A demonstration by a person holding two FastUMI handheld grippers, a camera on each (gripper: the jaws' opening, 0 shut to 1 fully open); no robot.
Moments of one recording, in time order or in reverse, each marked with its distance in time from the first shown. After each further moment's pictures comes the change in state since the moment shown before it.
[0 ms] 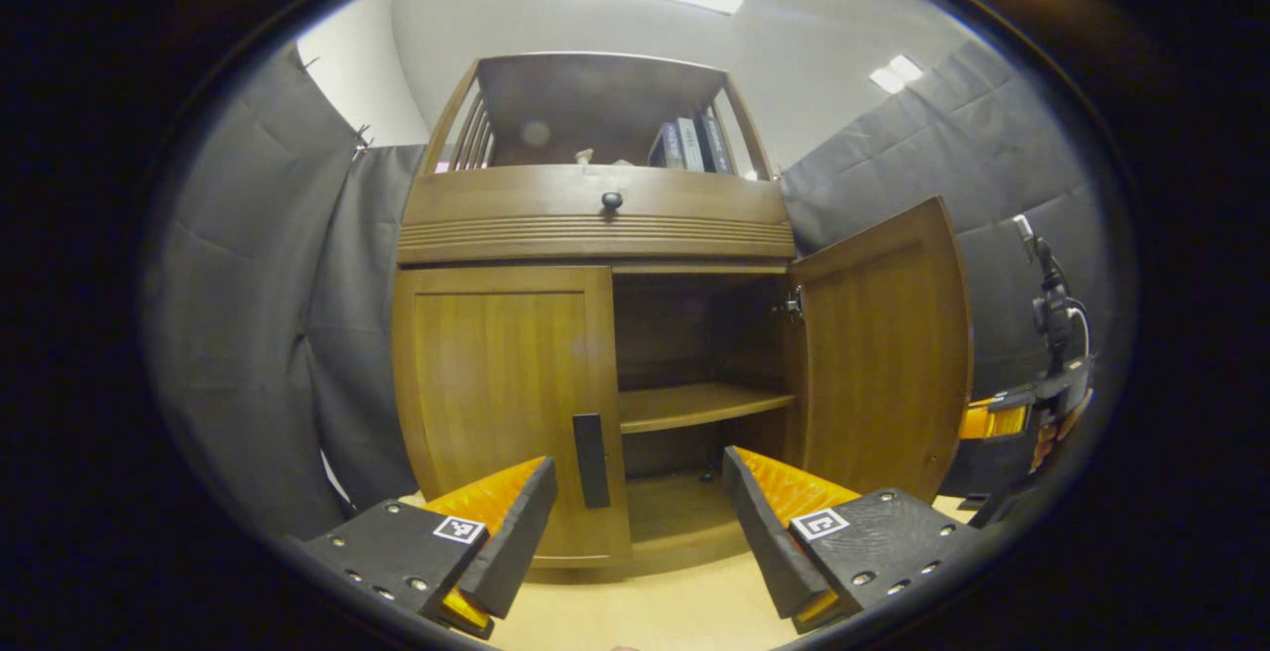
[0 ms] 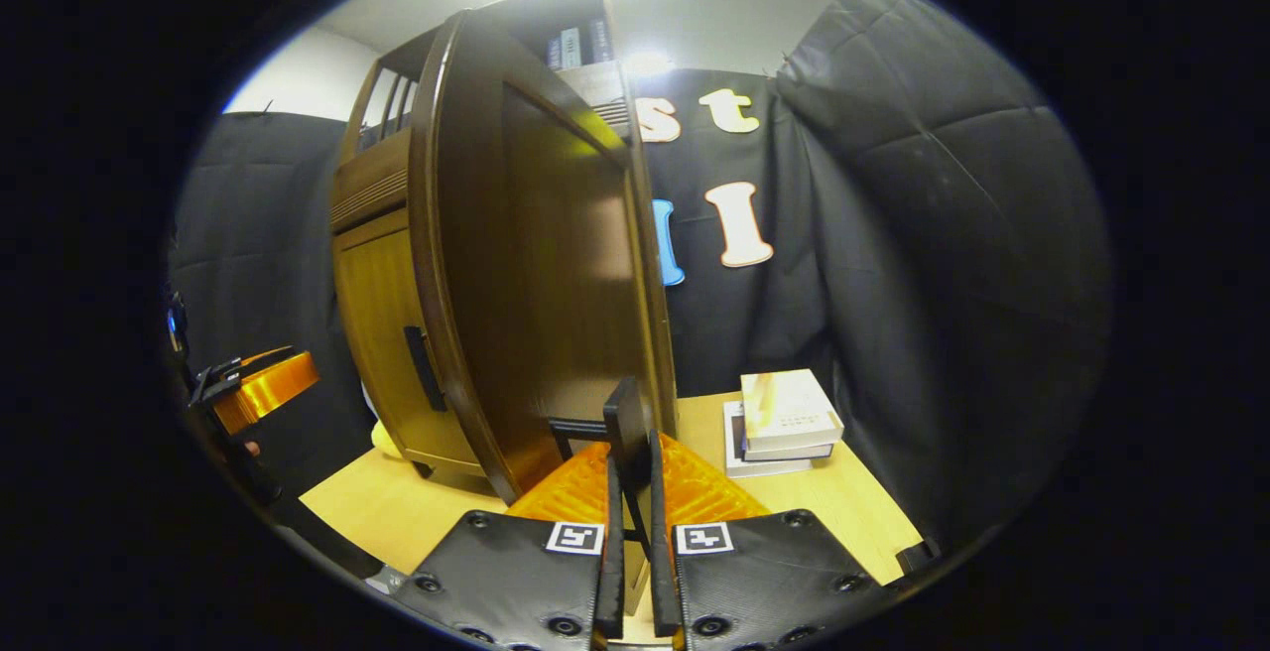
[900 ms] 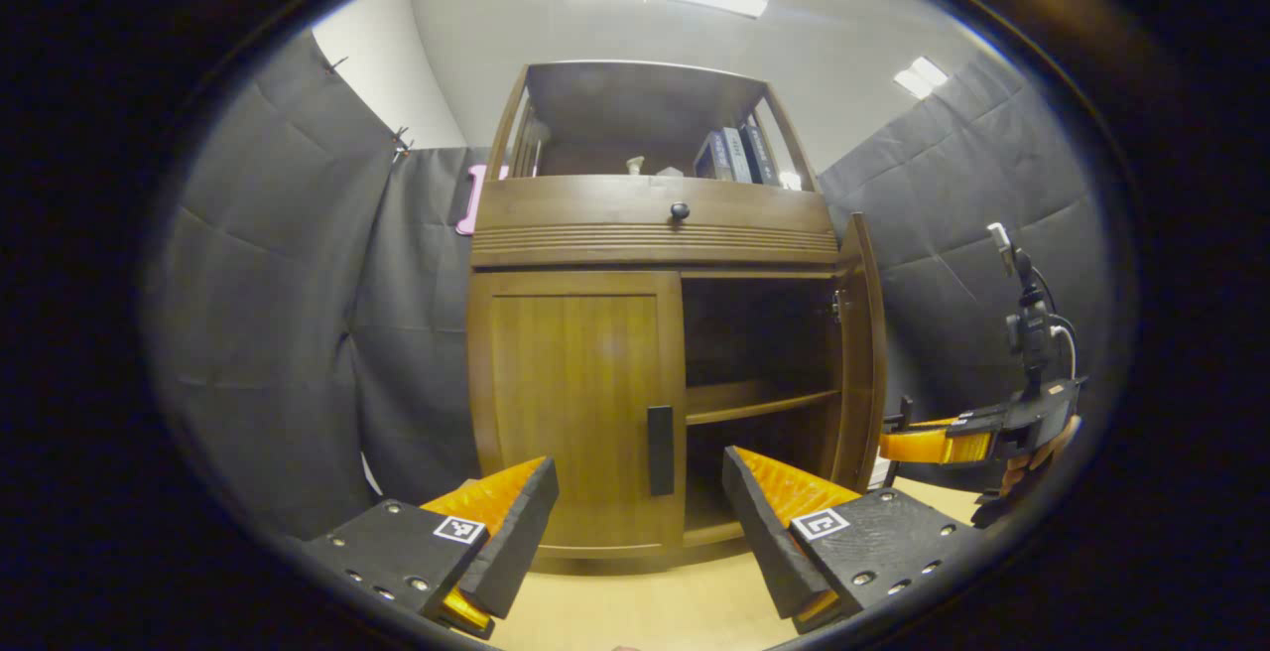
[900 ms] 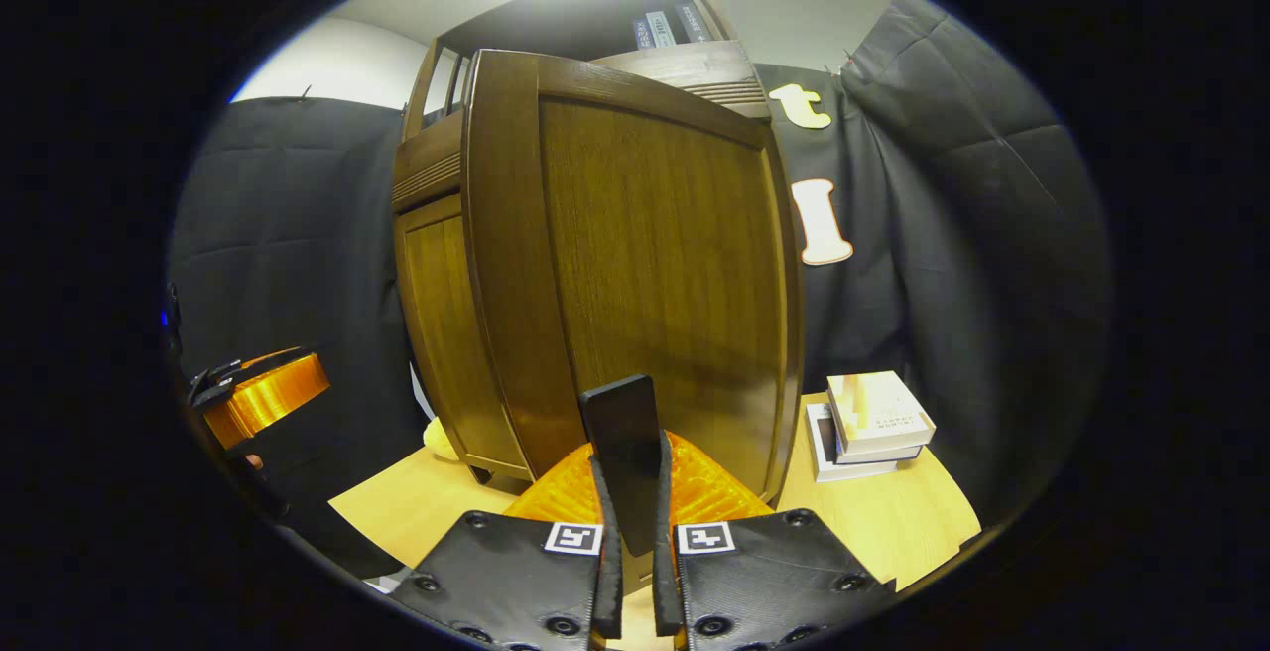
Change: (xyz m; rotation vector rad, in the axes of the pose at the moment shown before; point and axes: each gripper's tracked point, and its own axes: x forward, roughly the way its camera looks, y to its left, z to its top) left arm -0.007 0.005 -0.009 -0.026 -0.007 0.076; right arm 0.029 0.121 -0.014 -0.049 0.012 0.151
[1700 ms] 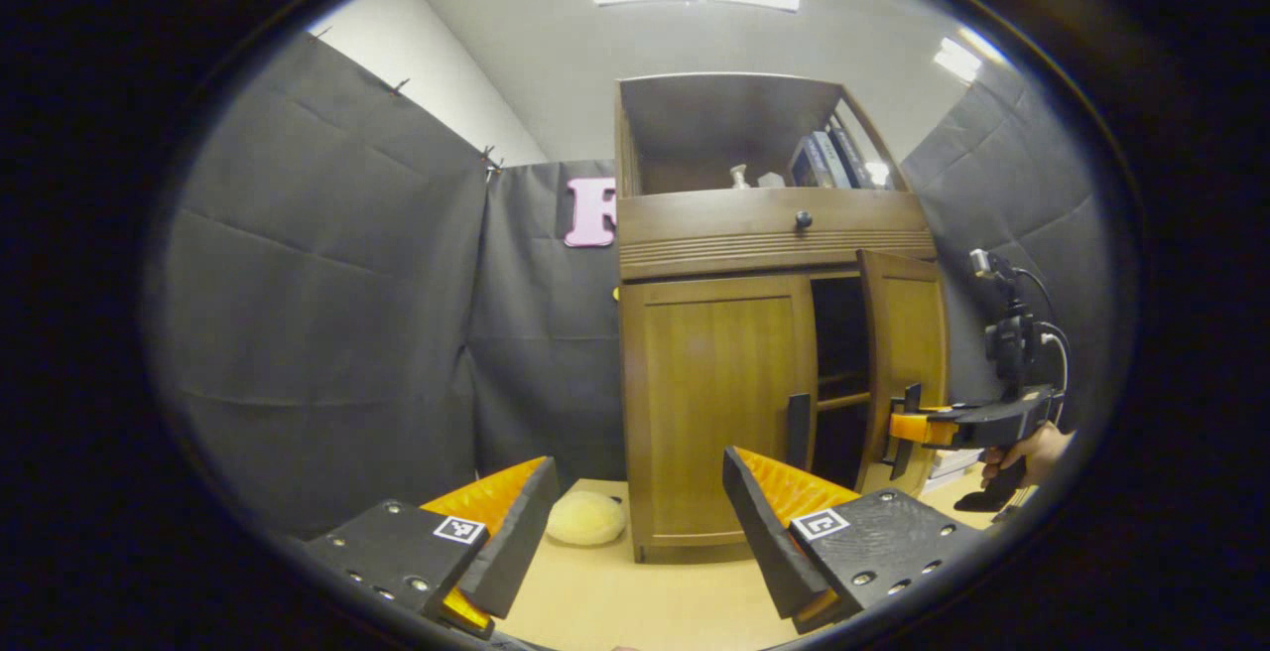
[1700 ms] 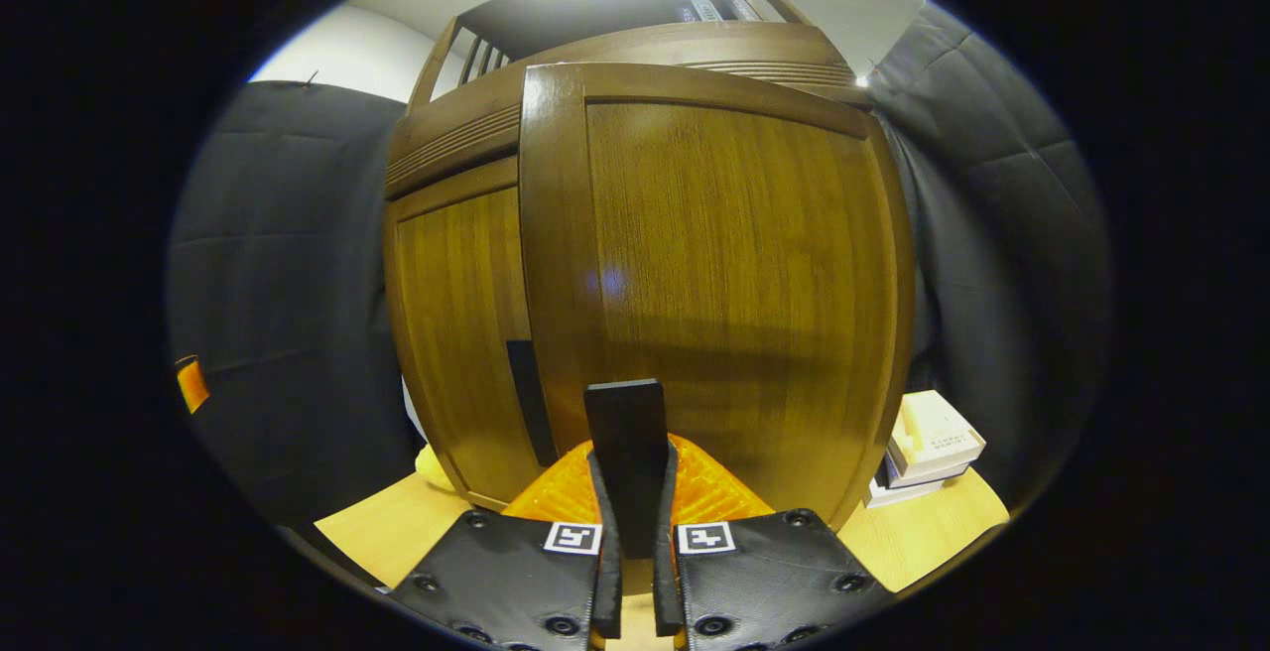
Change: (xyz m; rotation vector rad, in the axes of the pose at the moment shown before) left arm 0.003 -0.007 -0.041 0.058 -0.001 0.266; right arm 0.094 0.067 0.010 -0.024 -0.049 0.007
